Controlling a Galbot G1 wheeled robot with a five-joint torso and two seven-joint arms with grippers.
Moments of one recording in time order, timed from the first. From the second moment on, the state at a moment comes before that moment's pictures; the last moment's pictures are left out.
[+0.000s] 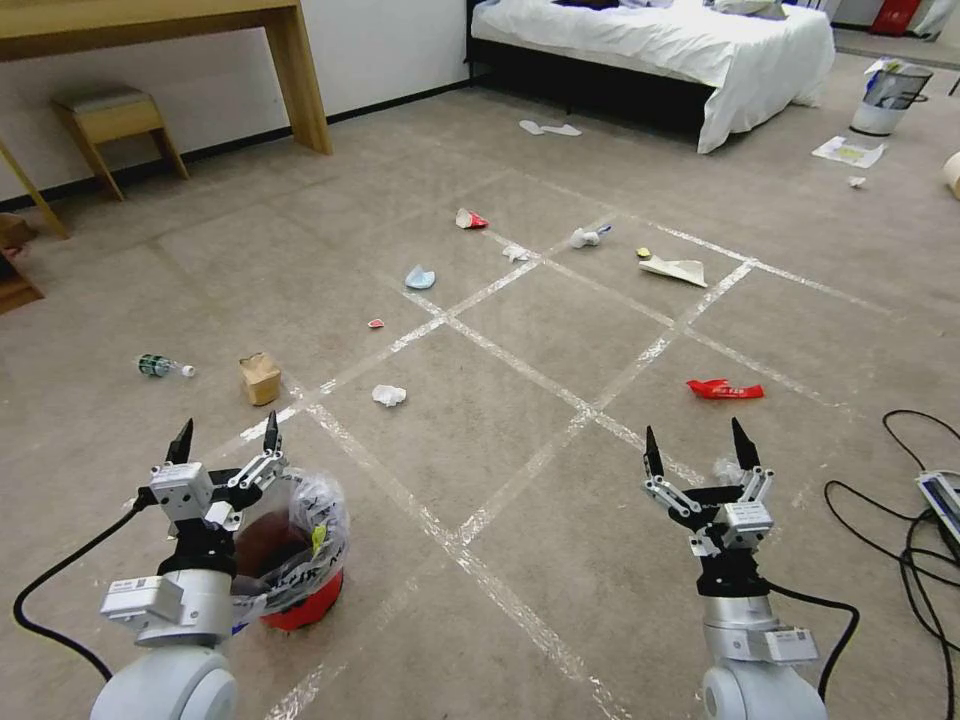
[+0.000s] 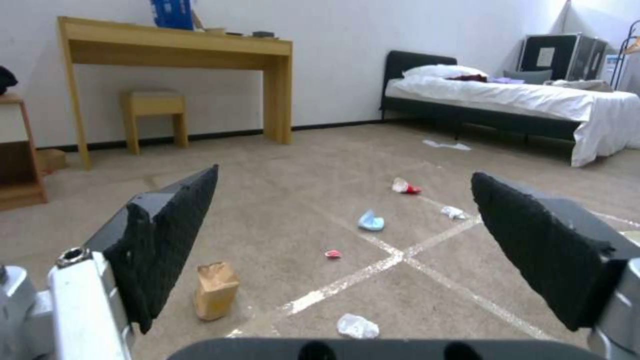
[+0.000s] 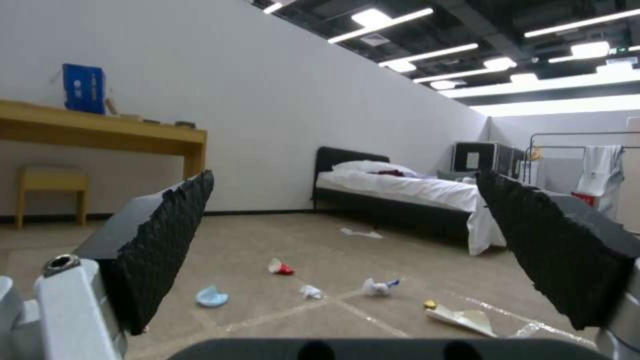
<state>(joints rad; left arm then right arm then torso) 1.64 -1.21 -0.63 -2.23 -0.35 -0.11 -0.26 -1.58 1.52 0.66 2.00 0.08 0.55 -0.16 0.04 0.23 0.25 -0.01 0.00</state>
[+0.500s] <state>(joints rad) 1.65 -1.21 -0.63 -2.24 -0.36 -0.11 -0.26 -1.58 1.53 0.65 2.00 0.08 0.56 -0.17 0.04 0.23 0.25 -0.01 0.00</state>
